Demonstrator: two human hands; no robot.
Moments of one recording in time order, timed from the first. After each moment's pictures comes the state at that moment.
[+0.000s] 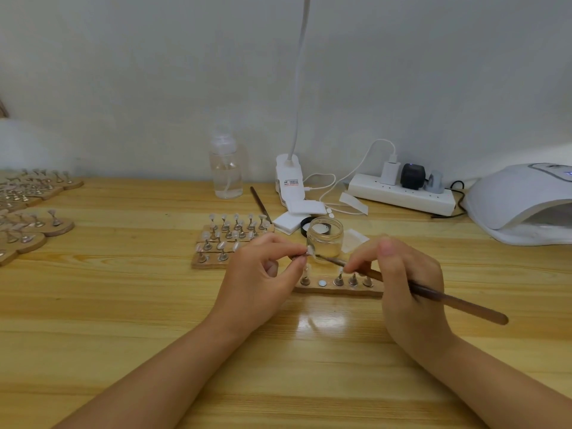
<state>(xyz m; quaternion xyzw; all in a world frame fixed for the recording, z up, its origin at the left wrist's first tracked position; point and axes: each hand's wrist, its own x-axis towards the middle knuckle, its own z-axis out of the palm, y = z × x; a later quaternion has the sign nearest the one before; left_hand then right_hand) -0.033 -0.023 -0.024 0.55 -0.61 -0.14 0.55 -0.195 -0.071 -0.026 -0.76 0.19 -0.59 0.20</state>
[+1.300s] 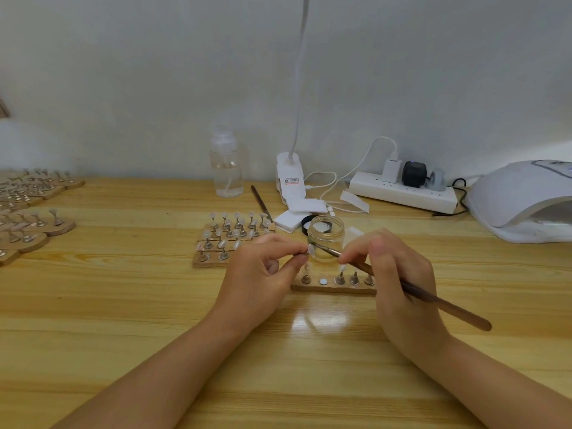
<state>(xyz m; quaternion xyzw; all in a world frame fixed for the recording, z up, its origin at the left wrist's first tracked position) -0.033 -0.026 -0.026 0.54 -0.62 -0.14 0.55 -0.191 -0.068 -0.026 -0.76 0.21 -0.58 0.21</state>
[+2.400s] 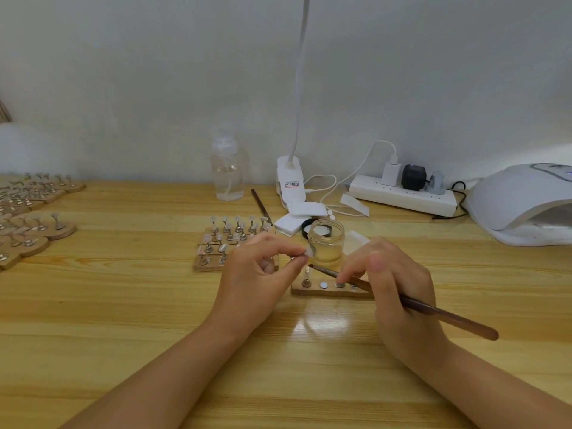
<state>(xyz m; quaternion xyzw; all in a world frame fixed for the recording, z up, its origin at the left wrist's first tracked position) -0.031 -0.024 -0.024 0.53 -0.60 -0.15 0.58 -0.192 -0.071 -0.032 -0.78 0.18 -0.58 0.14</state>
